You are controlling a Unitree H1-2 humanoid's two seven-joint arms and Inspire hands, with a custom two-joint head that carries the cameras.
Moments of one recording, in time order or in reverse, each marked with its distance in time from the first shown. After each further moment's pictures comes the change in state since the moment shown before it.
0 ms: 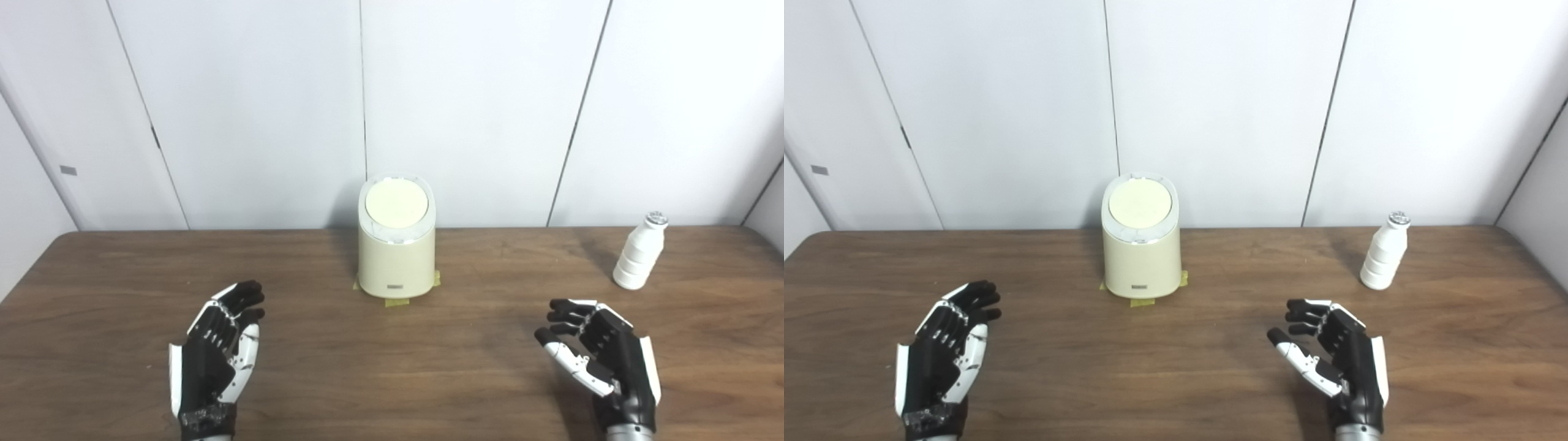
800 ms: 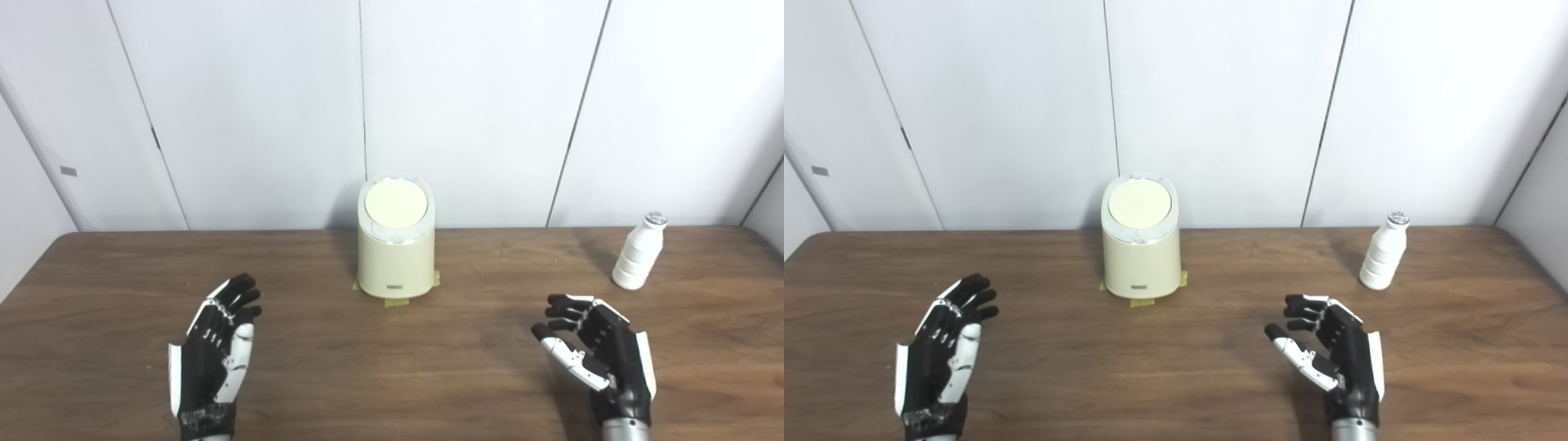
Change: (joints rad) left arm -0.004 0.001 0.008 -0.011 -0.010 0.029 -0.001; right arm -0.025 0.005 0.000 0.027 -0.024 -0.014 -0.011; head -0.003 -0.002
